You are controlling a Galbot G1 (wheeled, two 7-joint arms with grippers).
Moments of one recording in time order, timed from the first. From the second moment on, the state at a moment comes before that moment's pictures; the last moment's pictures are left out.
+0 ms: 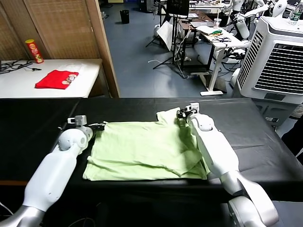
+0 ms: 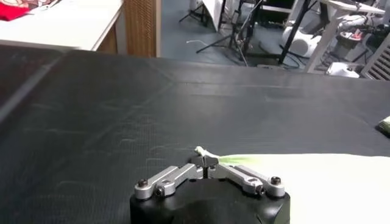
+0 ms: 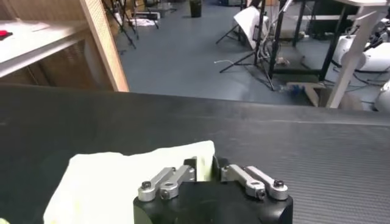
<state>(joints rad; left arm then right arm) 0.65 -1.04 -0.23 -1.33 -0.78 0.63 -0.10 -0.37 1.39 0.17 0.89 0.38 -0.43 -0.05</state>
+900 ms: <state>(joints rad) 1.07 -0.89 -0.46 -1.83 -0.78 0.62 -0.15 -0.89 1.07 0.31 1.71 0.55 -0.59 0.04</state>
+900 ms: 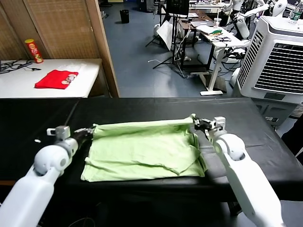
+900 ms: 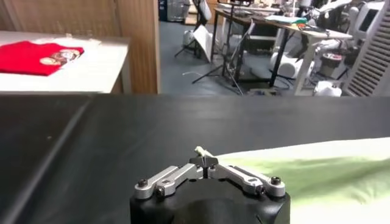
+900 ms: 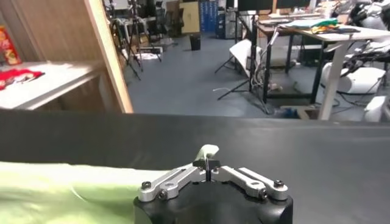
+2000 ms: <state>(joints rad) 1.55 -0.94 -0.69 -2.10 -0.67 0.59 -0.14 -1.30 1.01 0.39 2.09 0.52 -0.70 0.10</state>
